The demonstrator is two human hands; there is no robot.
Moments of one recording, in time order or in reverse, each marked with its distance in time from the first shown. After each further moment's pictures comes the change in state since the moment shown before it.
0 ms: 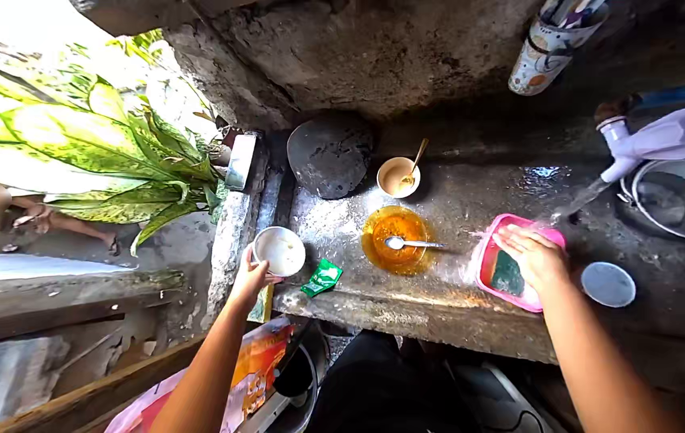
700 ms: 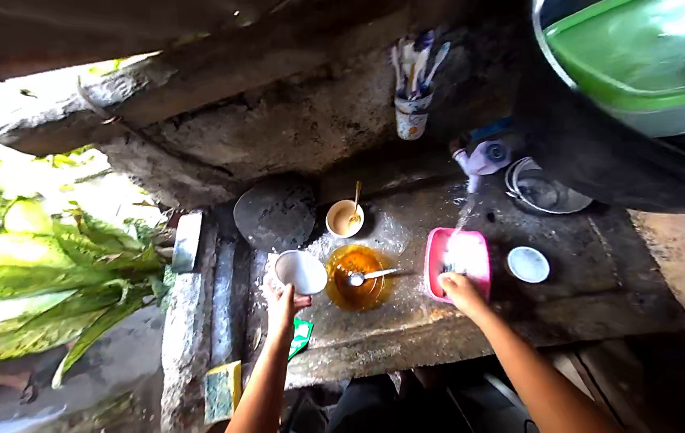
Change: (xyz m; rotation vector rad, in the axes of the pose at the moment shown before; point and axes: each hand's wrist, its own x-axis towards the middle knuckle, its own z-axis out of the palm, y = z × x) left_hand -0.033 0.049 0.175 -0.172 -0.155 0.159; right_hand -0.049 0.036 -0.028 -0.828 -0.195 0.046
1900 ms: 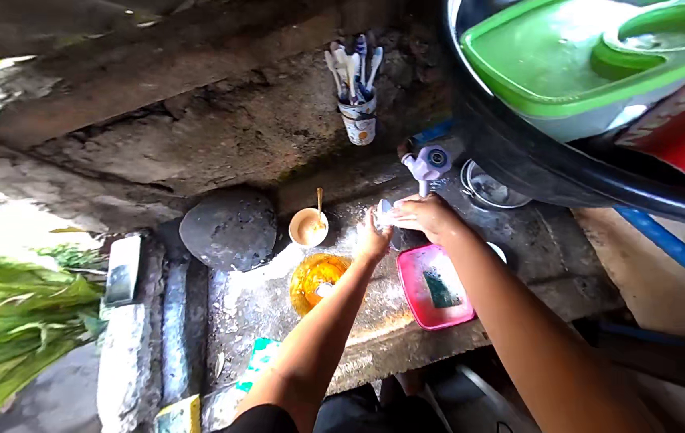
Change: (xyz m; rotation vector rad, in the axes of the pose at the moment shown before) left_hand 0.005 0.024 0.313 0.528 -0.566 0.160; right_hand 0.007 -0.184 -0.095 0.574 0.046 -0.061
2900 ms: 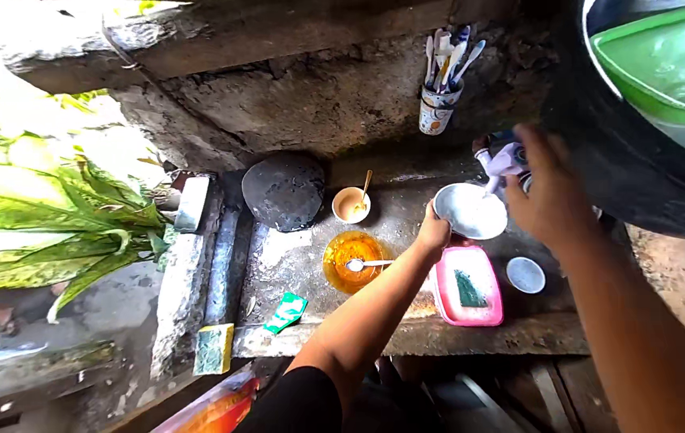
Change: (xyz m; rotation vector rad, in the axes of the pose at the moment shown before) left_hand -0.063 0.061 0.002 -0.861 -0.174 -0.080; right_hand -0.078 -0.069 -0.021 -1.046 0.280 -0.891
